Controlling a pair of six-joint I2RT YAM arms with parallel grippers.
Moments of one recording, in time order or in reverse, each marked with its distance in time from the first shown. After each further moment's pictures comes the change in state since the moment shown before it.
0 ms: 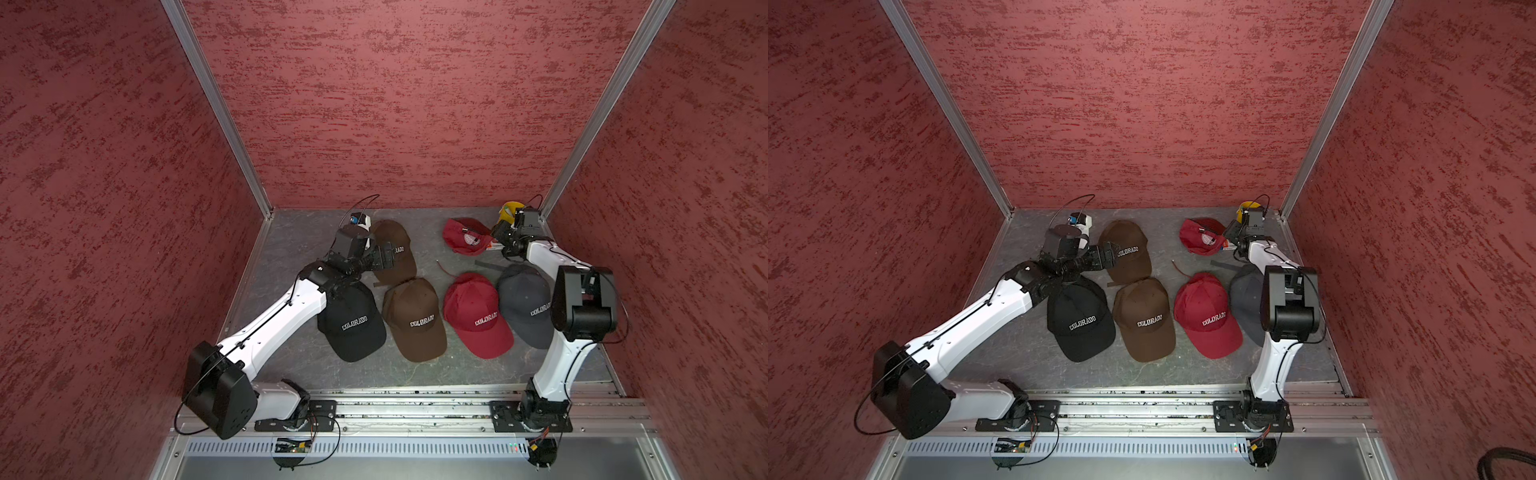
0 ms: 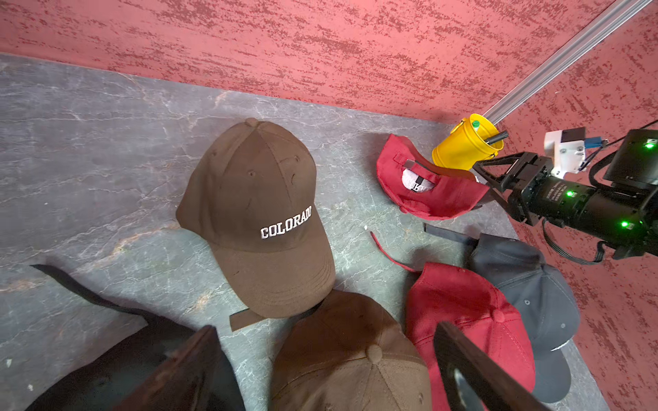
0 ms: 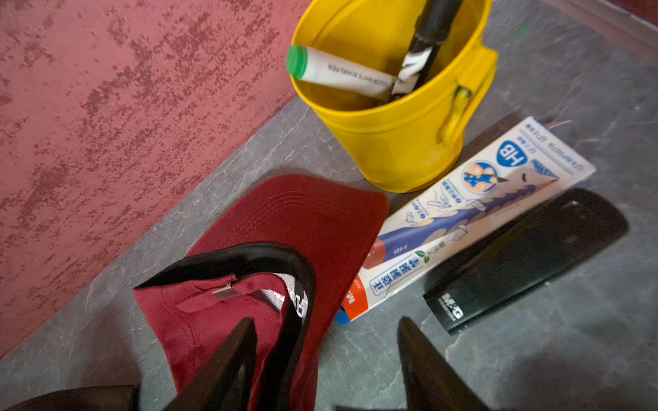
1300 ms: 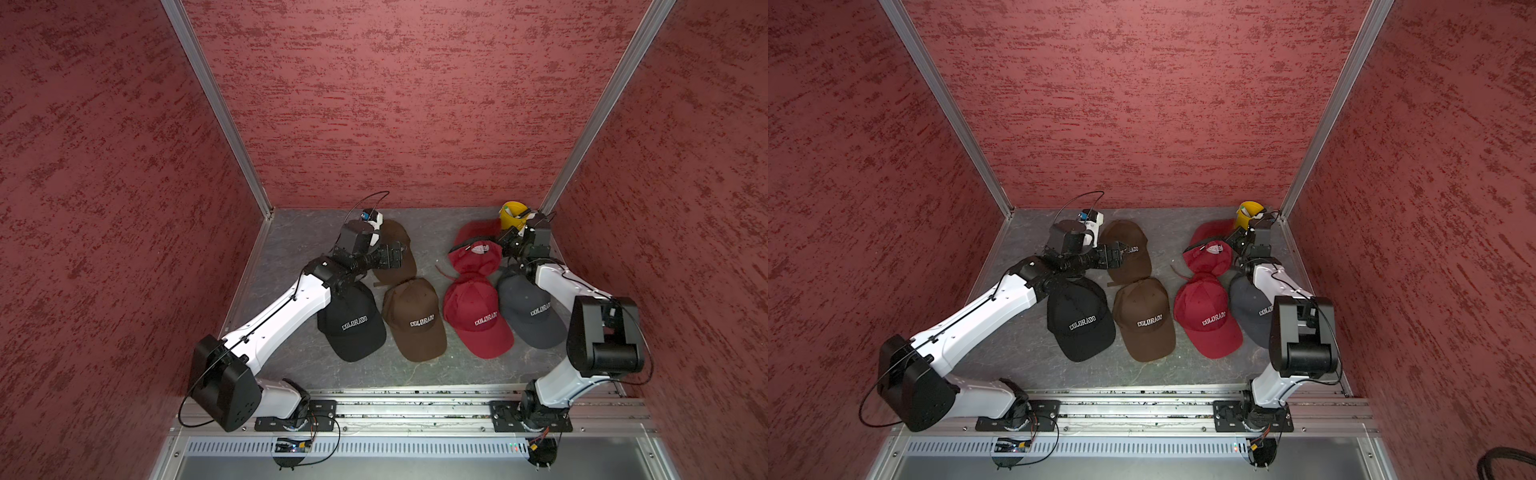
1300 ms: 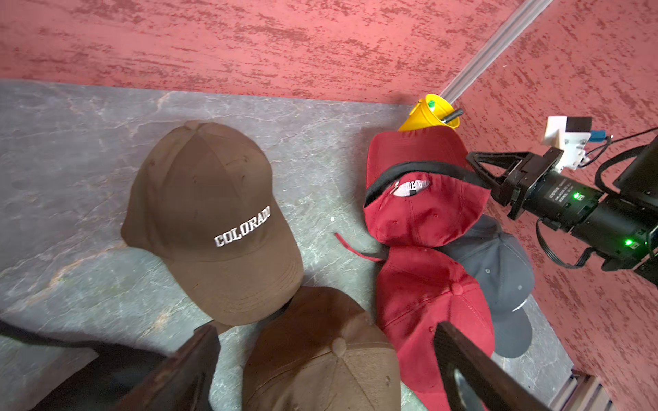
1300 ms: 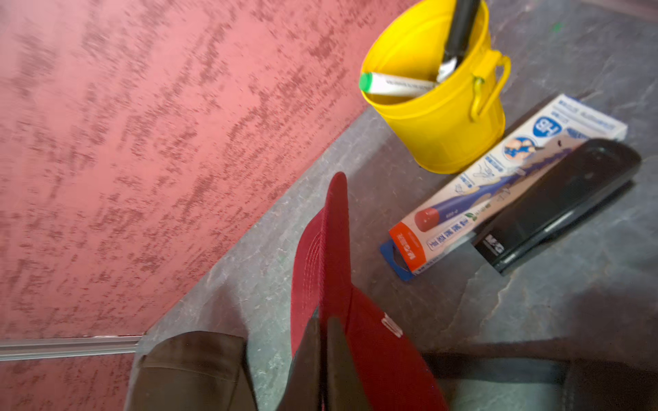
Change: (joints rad) left arm -0.035 0.053 0.084 -0.001 0.123 0.062; right arm 0.021 -0.332 -0.336 0.276 -0.091 0.164
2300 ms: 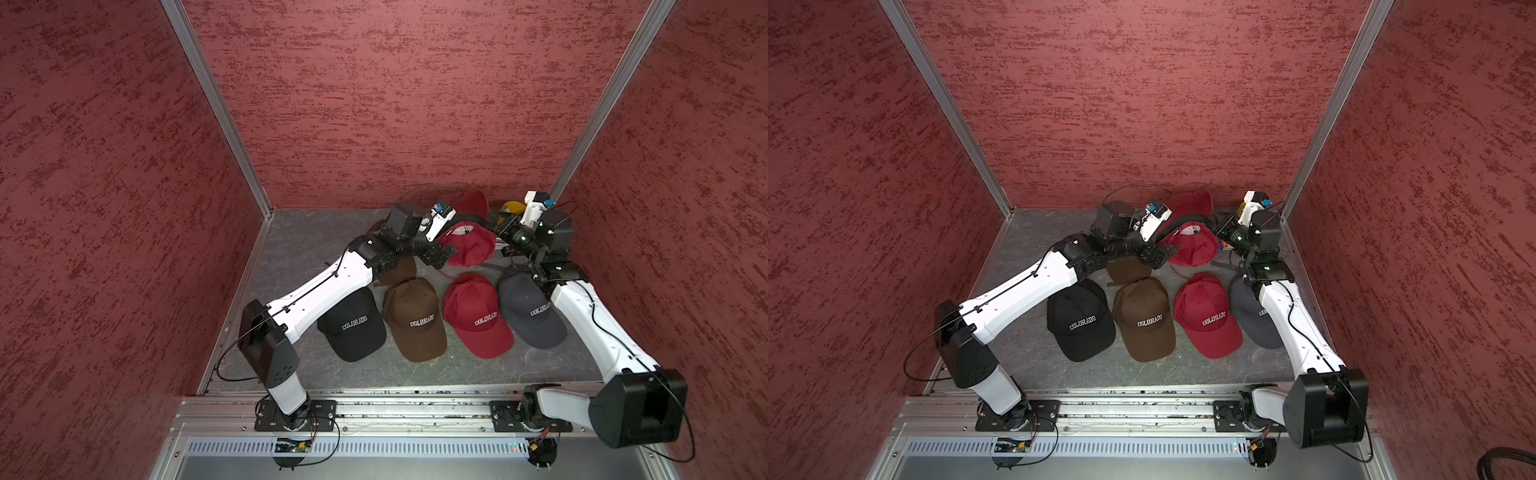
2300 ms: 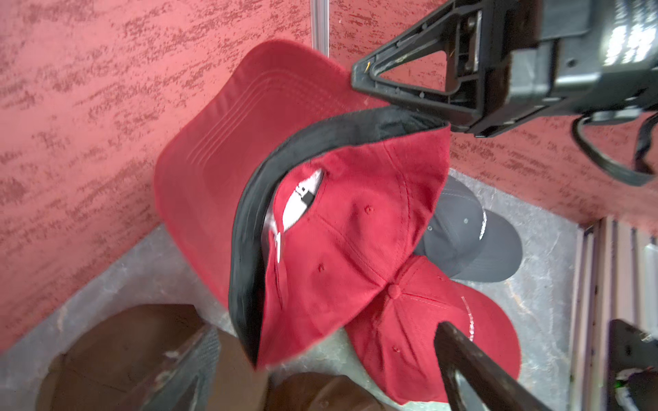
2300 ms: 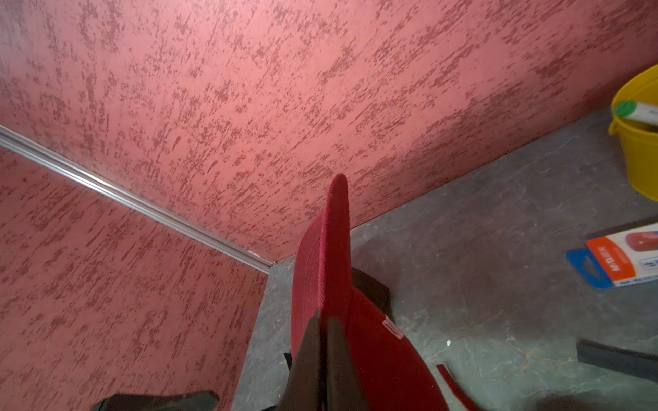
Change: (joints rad) left arm -0.198 0.311 0.442 -0.077 0.081 0.548; right arm 0.151 -0.357 0.041 -0.144 -0.197 0.011
